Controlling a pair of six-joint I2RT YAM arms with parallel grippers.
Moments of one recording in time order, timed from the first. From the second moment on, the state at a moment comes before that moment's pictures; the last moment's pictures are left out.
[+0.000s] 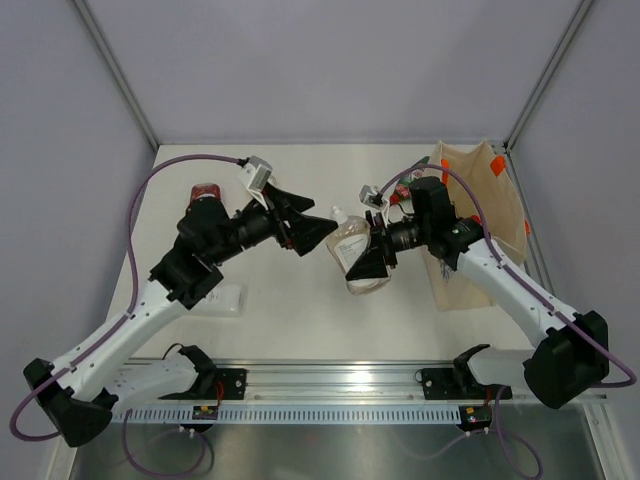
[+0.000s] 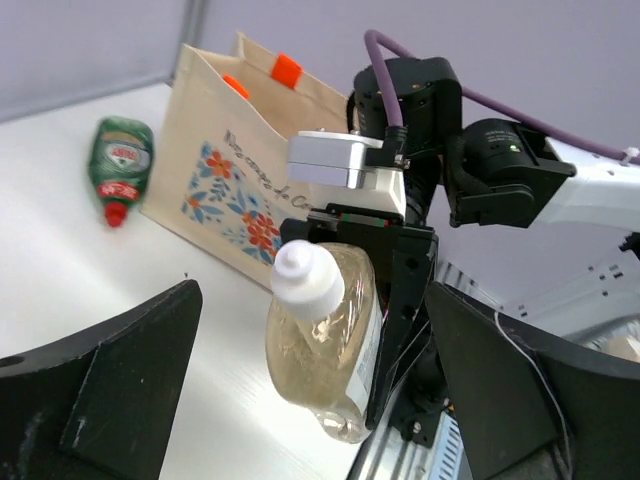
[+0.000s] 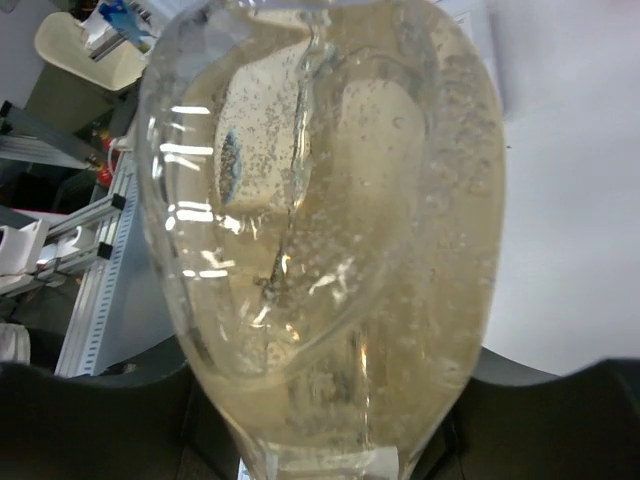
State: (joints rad) left arm -0.71 0.98 1.01 0.03 0.33 -0.46; right arm 0.49 1.27 1.03 -0.35 -1.20 -0.03
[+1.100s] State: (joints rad) left arm -0.71 0.63 0.85 -1.15 -0.54 -1.21; right arm -0.11 1.47 1.54 -0.95 -0.20 -0.30
